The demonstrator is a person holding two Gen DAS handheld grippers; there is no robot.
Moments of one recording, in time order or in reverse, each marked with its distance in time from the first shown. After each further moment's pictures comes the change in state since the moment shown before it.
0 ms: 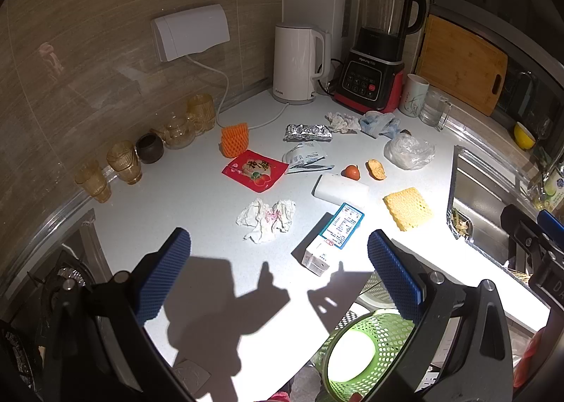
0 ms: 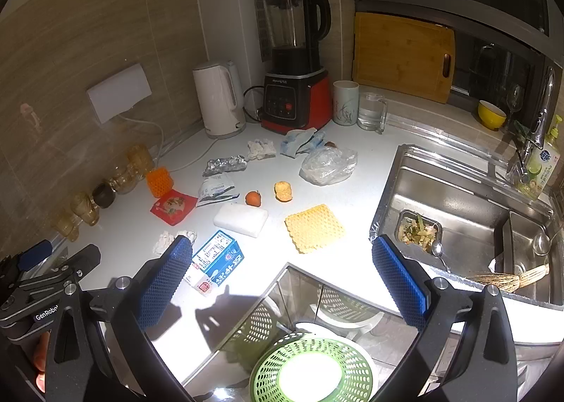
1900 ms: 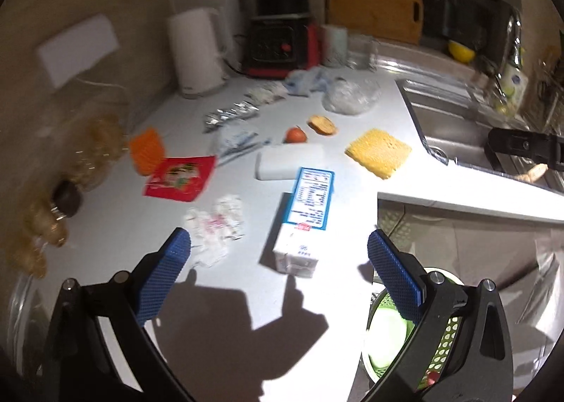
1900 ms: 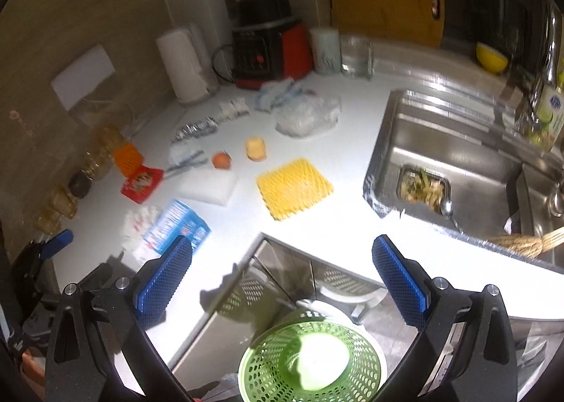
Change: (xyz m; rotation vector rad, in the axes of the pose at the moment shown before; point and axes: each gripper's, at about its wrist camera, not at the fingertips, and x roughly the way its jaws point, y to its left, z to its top) left arm 0.115 -0.030 -0.036 0.381 0.002 -0.248; right arm 0.081 -0.055 -0.042 0.111 0.145 0.006
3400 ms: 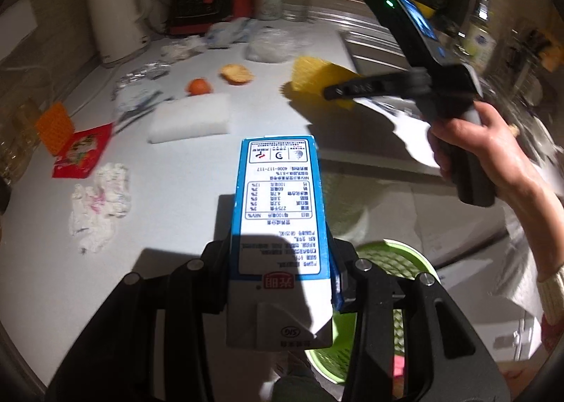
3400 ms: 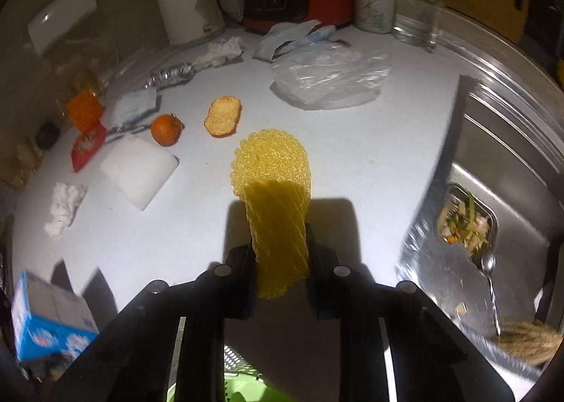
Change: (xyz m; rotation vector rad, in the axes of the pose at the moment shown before) left arm 0.041 -0.081 -0.022 0.068 0.147 -0.225; right arm 0.172 -0.048 0.042 -0.186 0.126 0.087
